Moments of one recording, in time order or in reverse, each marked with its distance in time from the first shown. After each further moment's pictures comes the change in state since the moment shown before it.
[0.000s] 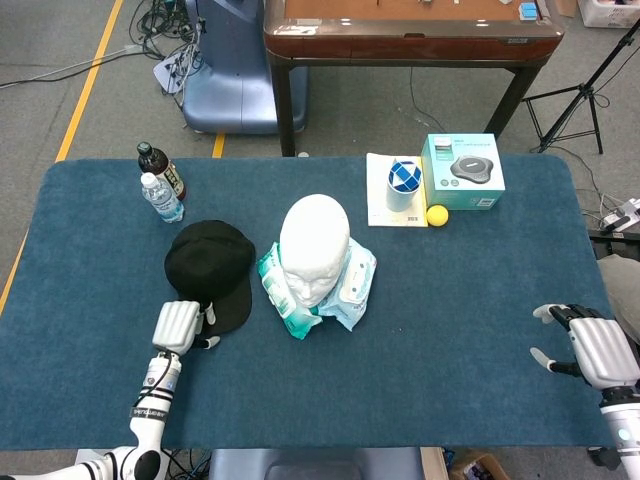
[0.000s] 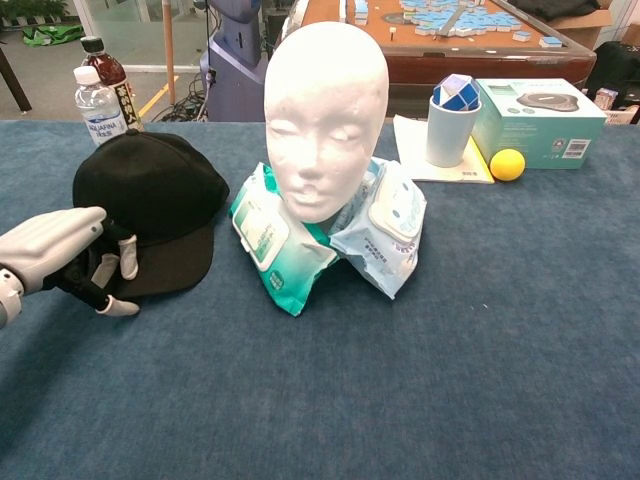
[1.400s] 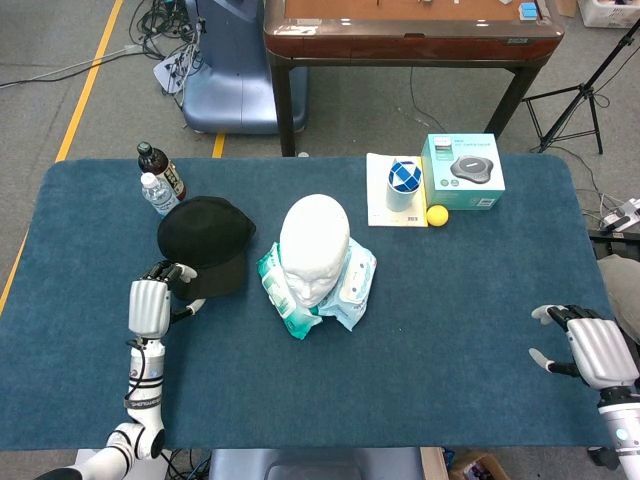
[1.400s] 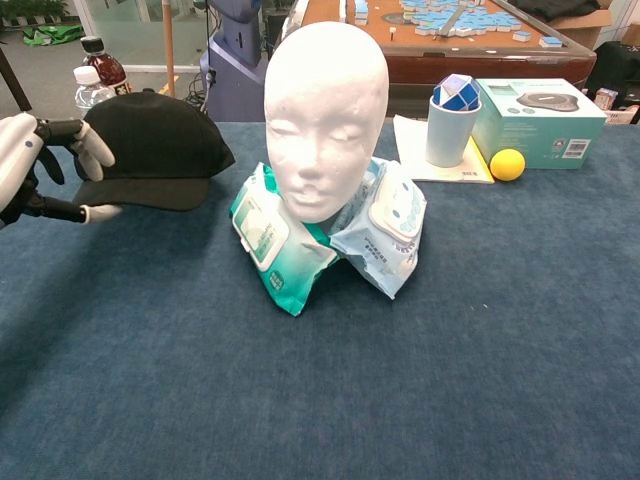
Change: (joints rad) left arm -0.063 -0.276 -0.070 0.690 0.232 0.392 -0.607; right arm 0.003 -0.006 -0.002 0.003 0.002 -0.006 -0.012
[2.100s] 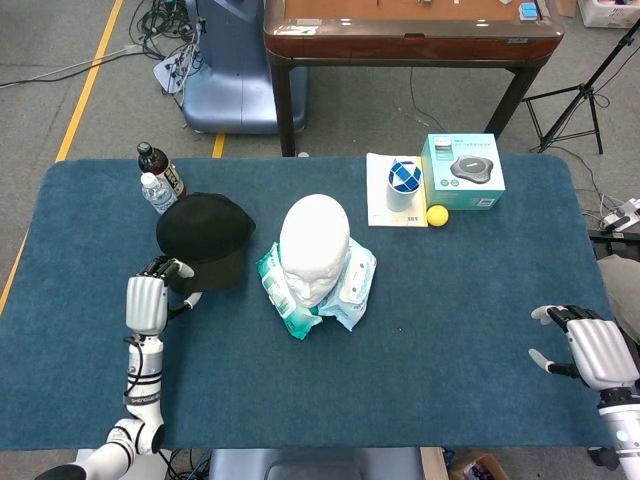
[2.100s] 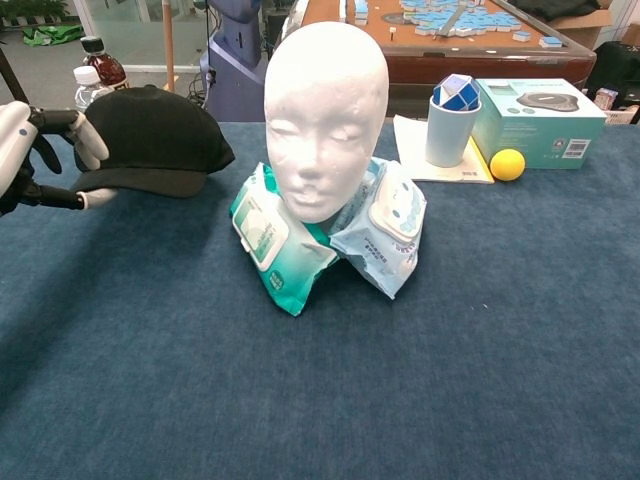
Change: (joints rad) left arm -0.023 -0.003 -0.008 0.033 -0.015 0.006 -0.020; right arm -0.004 0.005 -0.002 -0.009 -0.008 0.010 -0.004
